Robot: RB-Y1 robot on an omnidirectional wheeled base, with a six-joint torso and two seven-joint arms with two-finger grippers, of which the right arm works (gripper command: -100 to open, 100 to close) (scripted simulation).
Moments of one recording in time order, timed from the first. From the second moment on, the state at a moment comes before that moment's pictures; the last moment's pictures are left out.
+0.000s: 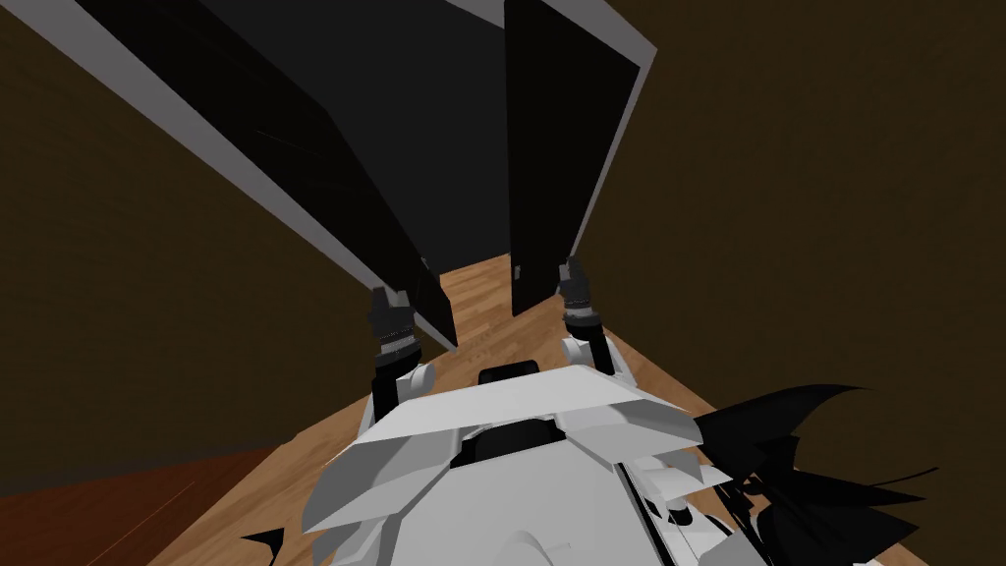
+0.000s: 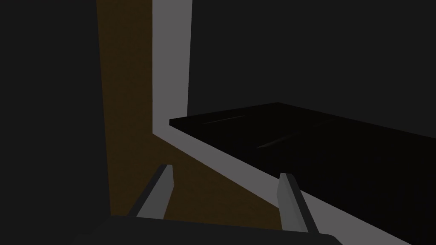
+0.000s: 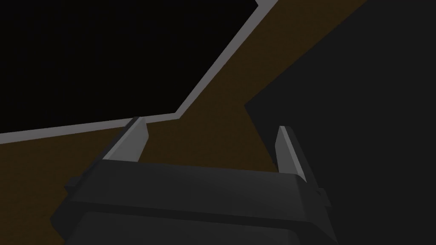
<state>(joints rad) 0.48 -0.04 0.04 -2.25 0.10 -0.51 0.15</state>
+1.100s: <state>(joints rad) 0.41 -0.06 0.07 -1.98 0.08 -0.56 0.11</state>
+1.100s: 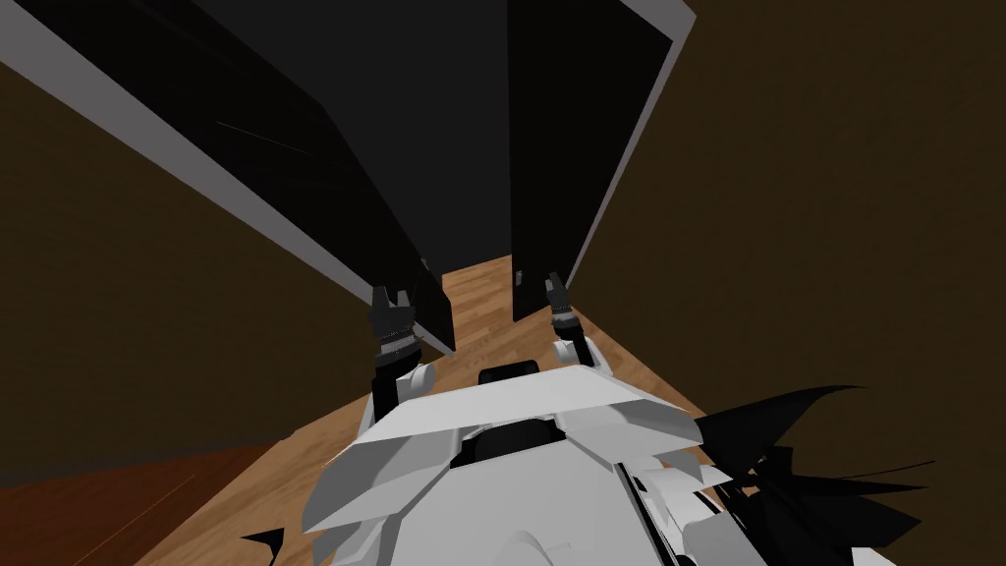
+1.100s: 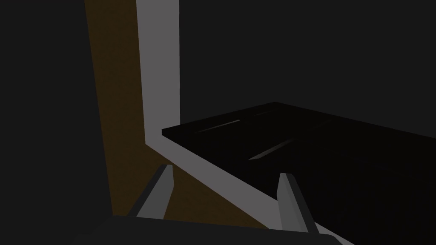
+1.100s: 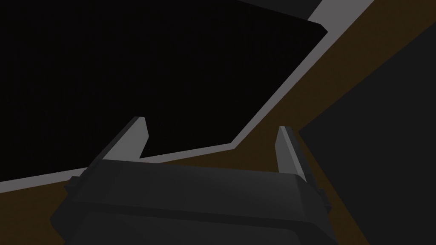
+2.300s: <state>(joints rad) 0.32 -0.06 0.11 -1.64 0.06 -0.62 0.06</state>
